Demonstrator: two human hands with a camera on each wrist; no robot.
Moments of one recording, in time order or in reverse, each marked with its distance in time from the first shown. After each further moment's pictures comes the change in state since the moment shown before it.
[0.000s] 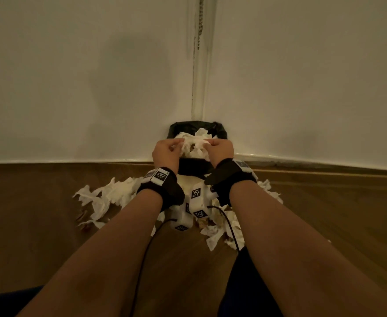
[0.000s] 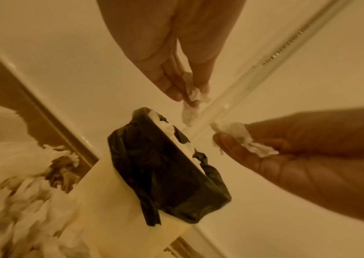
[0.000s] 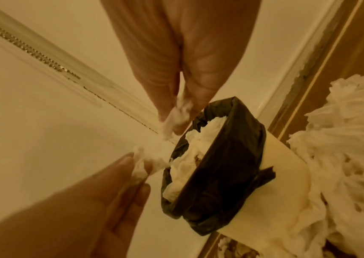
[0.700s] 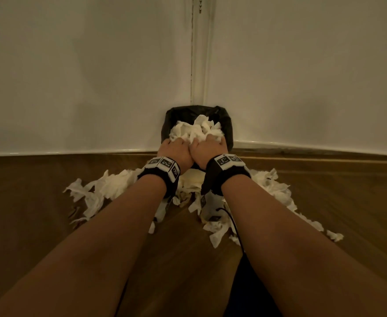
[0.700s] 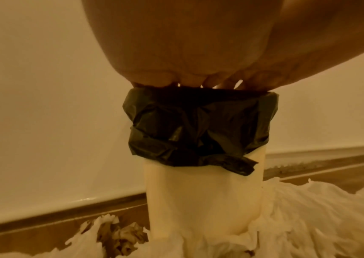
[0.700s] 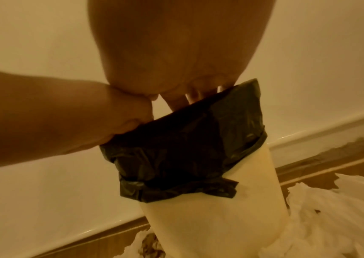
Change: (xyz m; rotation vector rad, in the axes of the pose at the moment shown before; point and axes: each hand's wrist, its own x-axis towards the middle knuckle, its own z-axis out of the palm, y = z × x) left_hand 0.039 -0.042 0.036 1.118 -0.557 0.462; right_hand 0.025 0.031 0.042 -0.906 -0.279 -0.180
